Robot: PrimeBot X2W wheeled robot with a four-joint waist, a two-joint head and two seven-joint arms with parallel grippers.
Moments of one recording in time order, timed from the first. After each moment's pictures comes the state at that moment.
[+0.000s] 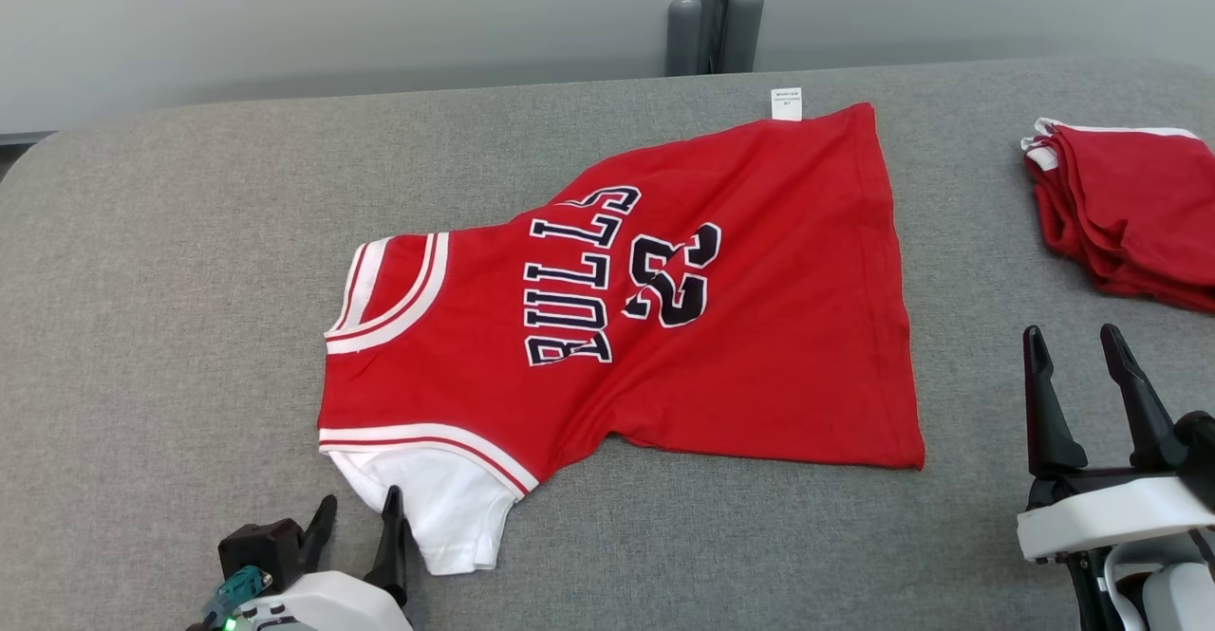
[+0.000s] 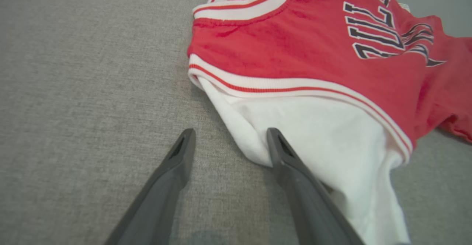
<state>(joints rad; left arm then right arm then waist) -0.10 0.17 -0.32 0.49 -0.57 0.14 -0.19 -0.13 -0.12 -0.05 0.24 0.24 0.13 -0.26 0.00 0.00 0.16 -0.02</state>
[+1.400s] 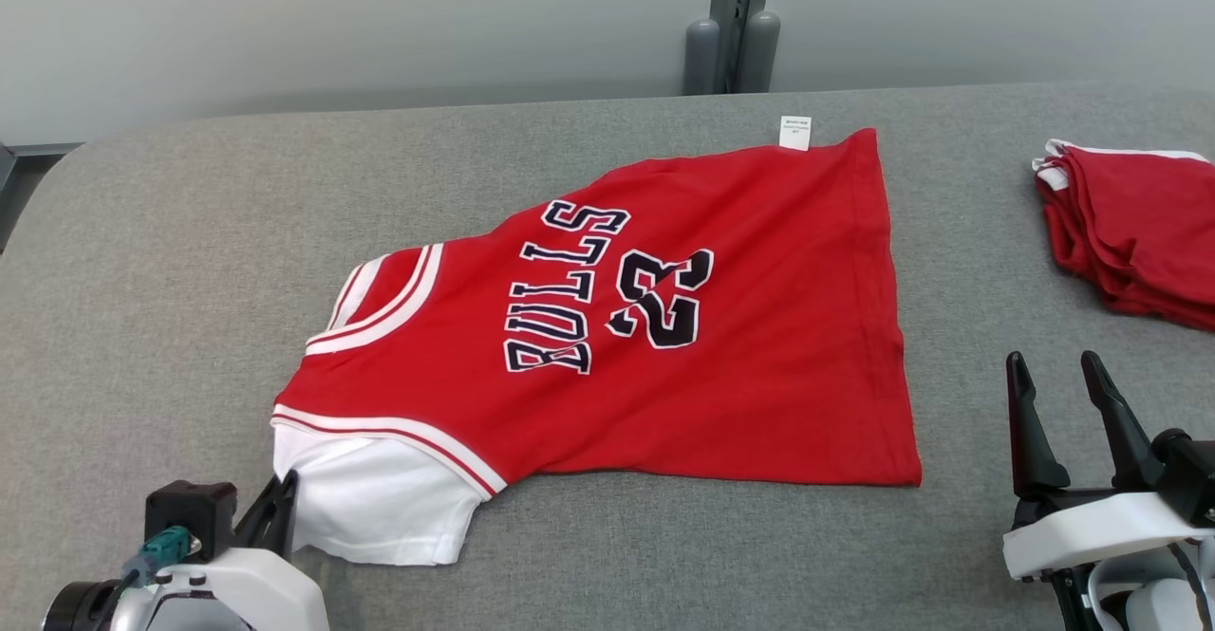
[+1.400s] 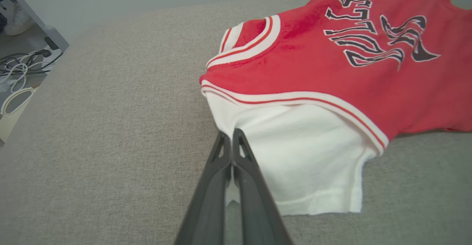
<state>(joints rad) 0.03 0.45 -0.33 -0.02 -0.48 0.28 0.17 -0.12 -0.11 -0.04 0.29 0.24 0.13 -0.26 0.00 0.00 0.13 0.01</state>
